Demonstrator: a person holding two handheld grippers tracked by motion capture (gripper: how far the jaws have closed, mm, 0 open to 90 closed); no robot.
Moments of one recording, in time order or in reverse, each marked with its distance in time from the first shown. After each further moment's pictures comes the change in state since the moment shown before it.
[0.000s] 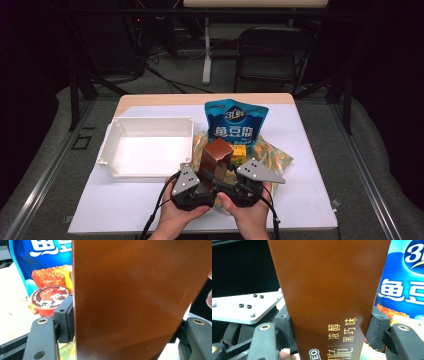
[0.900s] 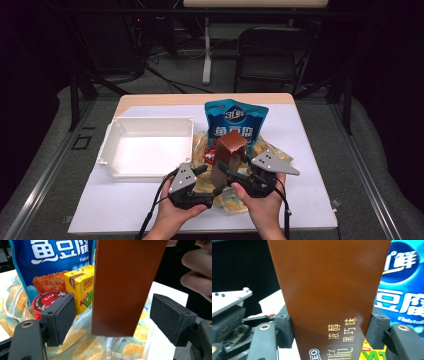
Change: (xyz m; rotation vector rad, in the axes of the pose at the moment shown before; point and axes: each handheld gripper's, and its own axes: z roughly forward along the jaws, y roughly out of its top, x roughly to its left) left arm 0.003 0.008 -0.006 0.007 -0.015 0.036; right arm -0.031 0.011 -0.009 -0.010 -0.049 -0.023
